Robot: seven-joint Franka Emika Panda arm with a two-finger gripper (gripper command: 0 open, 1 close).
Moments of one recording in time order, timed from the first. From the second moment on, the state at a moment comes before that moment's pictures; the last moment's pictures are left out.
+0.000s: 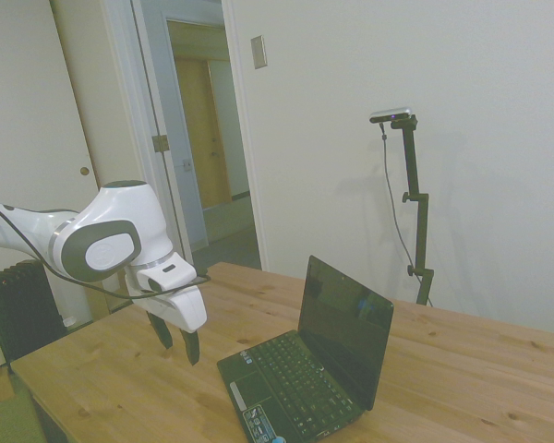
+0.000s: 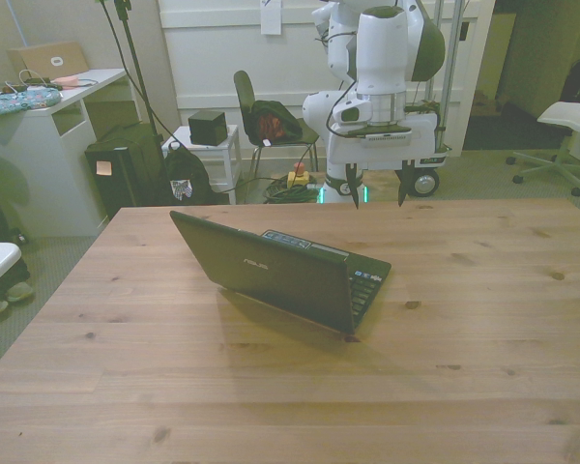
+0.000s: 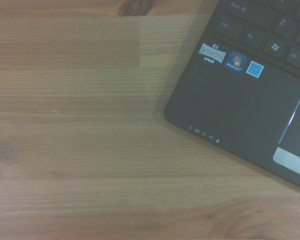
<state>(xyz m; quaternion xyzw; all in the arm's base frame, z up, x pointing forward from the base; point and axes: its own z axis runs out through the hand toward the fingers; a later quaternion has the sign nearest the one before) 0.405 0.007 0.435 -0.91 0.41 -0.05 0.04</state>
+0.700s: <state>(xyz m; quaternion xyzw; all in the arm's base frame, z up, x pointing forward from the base) 0.453 -0.105 0.564 -0.86 0.48 -0.15 0.01</state>
